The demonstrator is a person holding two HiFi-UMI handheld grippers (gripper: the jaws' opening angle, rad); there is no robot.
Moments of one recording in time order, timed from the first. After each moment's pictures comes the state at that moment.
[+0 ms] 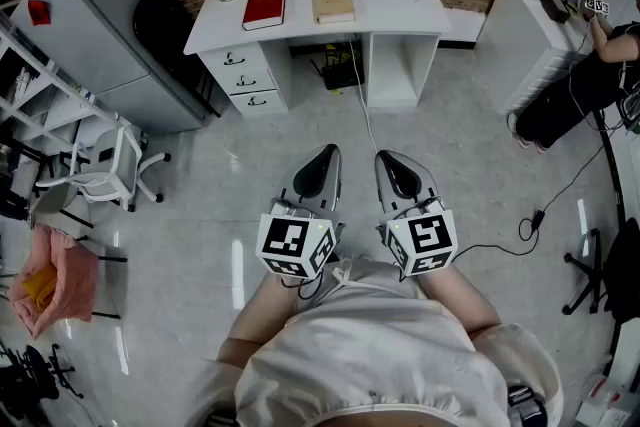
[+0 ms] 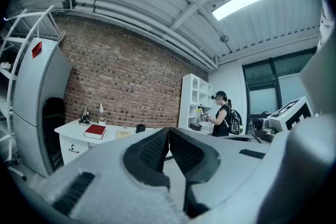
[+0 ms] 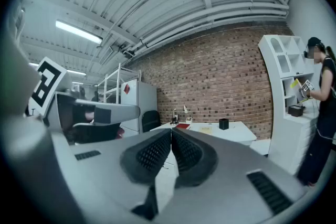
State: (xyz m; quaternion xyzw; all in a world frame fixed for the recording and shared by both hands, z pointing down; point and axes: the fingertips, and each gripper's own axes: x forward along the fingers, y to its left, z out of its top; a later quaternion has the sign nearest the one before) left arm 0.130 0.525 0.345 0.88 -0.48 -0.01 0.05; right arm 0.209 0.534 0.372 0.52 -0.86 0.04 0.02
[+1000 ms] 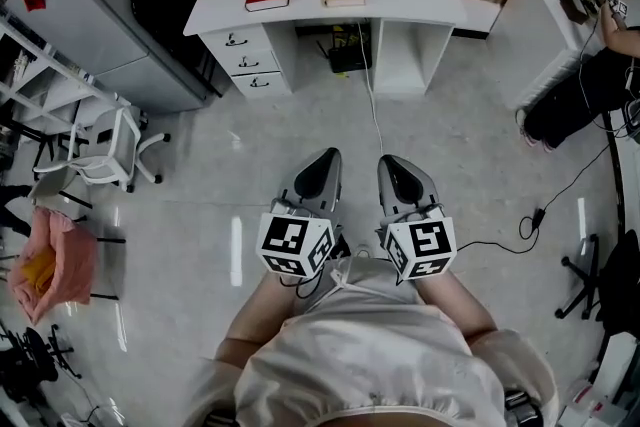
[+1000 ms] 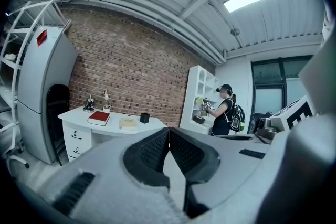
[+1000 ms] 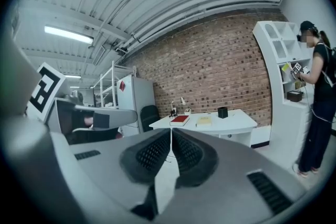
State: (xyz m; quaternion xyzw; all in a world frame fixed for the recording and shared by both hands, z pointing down) left arm 0.124 0.499 0.388 0.87 -0.49 0.01 0.10; right arm 0.211 0.509 0.408 0.52 -0.85 0.10 0.03
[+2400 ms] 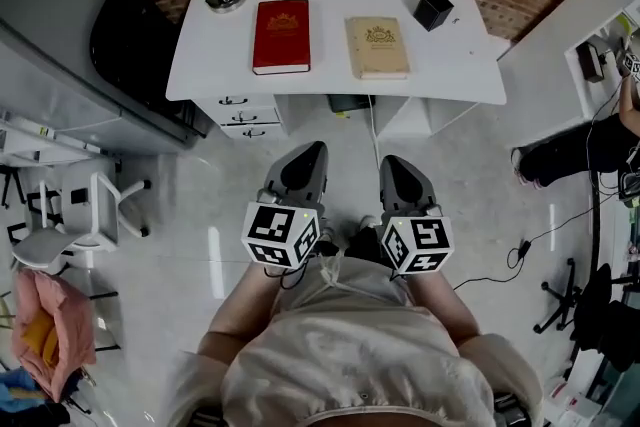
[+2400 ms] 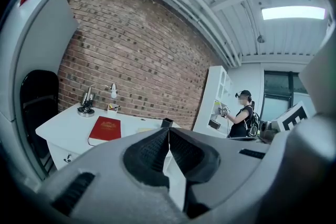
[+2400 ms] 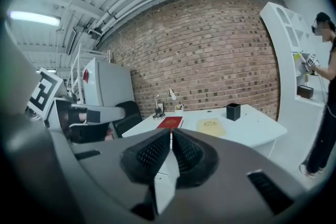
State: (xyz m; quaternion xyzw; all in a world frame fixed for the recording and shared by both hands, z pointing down) left arm -0.052 0.112 0.392 0.87 -0.46 0.01 0.16; right arm 0.069 0.138 0.414 0.58 -0.80 0.15 0.07
